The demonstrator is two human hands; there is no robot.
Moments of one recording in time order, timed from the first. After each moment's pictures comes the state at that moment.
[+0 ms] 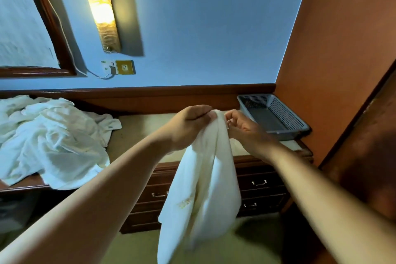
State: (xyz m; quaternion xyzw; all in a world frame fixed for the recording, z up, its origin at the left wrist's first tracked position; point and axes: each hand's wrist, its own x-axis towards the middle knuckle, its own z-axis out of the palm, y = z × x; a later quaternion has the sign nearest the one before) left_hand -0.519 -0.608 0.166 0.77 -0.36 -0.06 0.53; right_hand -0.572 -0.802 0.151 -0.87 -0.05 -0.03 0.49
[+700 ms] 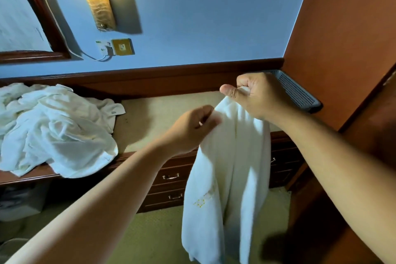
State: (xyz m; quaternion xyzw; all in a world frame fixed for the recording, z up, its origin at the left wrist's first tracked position) left_hand -0.500 -0.574 0.109 0.81 -0.39 -0.04 0.43; right_hand -0.537 -0.775 0.168 -0.92 -0.07 -0.25 0.30
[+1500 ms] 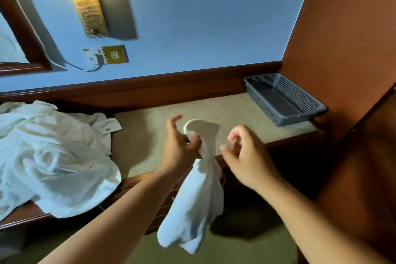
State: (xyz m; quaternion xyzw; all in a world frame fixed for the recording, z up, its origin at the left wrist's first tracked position) left_hand -0.401 -0.503 0.064 0.74 -0.13 -0.07 0.65; right_hand -0.485 -0.664 0.057 -0.91 0.09 -0.25 0.31
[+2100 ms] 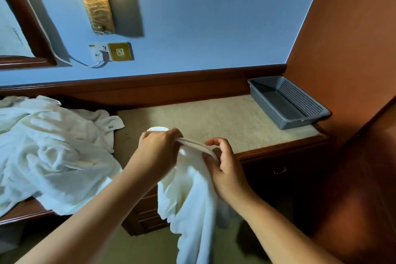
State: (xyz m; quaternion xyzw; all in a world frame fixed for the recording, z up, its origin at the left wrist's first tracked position) left_hand -0.375 -0.436 0.080 0.92 -0.31 0.11 0.21; right_hand -0.470 -0.596 0.032 -0.82 0.07 -0.16 0.55
